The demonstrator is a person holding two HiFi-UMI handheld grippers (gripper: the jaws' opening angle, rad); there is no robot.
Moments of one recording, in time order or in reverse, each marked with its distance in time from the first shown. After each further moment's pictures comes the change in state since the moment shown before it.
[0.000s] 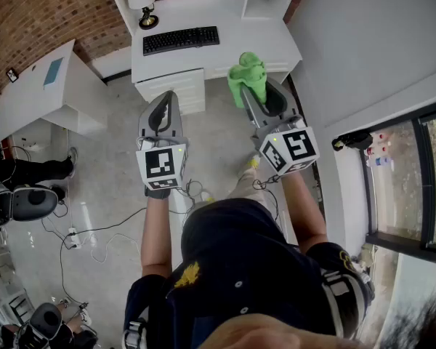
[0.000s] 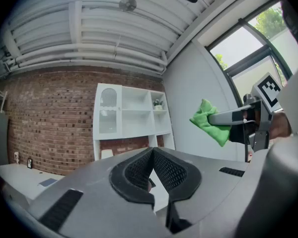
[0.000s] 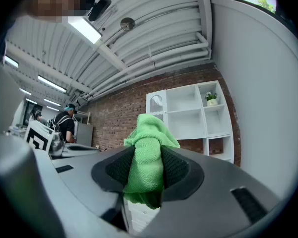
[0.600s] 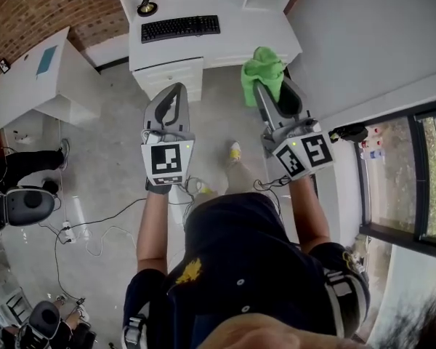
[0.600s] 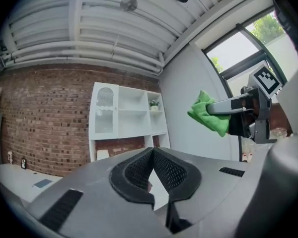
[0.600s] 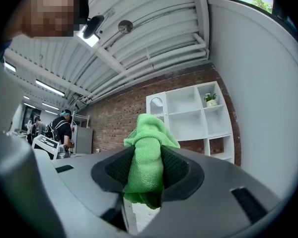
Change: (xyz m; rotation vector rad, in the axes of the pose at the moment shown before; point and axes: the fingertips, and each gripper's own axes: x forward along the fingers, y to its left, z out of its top) left arm -0.008 0.014 -0.004 0.014 -0.016 -0.075; right arm -0.004 0.027 0.020 0.041 -0.020 -0.022
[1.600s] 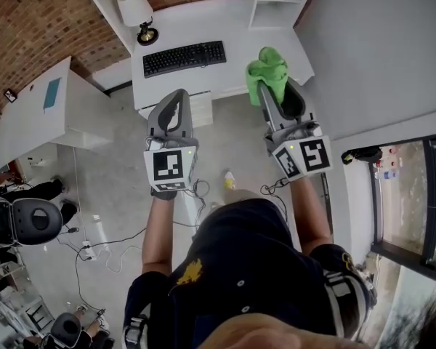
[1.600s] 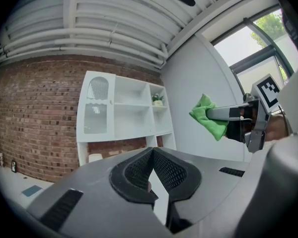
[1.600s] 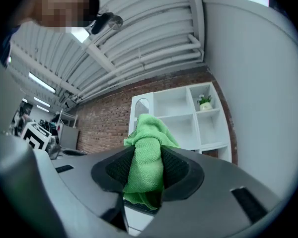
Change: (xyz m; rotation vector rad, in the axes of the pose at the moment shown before) left arm 0.184 0.049 0.011 0.010 0.029 -0.011; right arm 0.141 -0.137 0.000 -0.049 -0.069 -0.082
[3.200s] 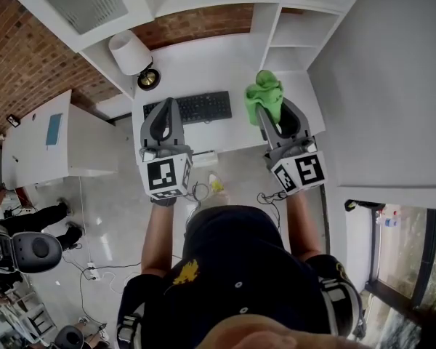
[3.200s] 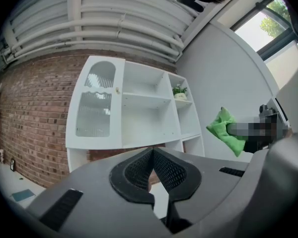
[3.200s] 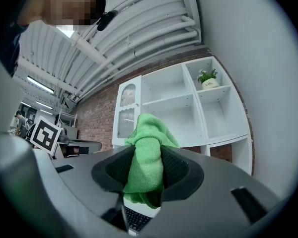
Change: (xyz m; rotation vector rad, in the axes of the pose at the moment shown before) left arm 0.257 0.111 -0.004 -0.036 -0.039 0.150; right arm 0.217 -0.152 -0.075 0.038 0.026 0.070
